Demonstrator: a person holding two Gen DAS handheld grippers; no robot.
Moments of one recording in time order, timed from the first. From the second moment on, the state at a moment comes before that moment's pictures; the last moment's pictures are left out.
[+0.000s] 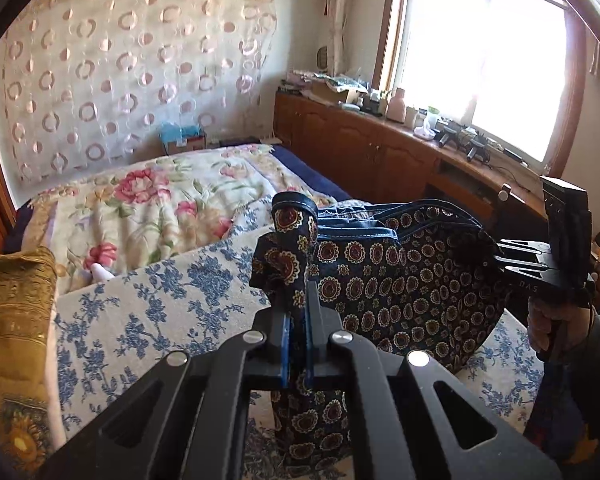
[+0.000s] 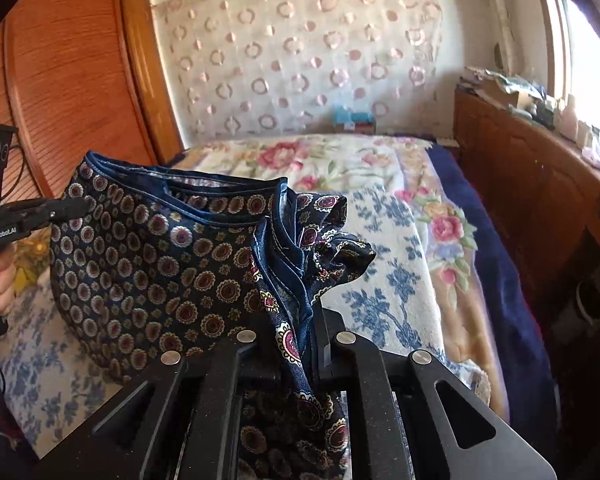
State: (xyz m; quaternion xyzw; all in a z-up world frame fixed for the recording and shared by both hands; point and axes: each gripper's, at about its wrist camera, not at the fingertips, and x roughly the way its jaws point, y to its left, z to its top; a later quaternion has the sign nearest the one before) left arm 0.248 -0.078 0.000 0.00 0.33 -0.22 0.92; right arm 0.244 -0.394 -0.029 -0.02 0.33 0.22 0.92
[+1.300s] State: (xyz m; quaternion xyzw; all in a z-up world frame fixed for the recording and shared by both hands) left arm 0.132 0.193 -0.027 -0.12 0.26 0.09 0.96; right arm 0.331 0.062 0.030 -0.25 0.19 0.49 0.81
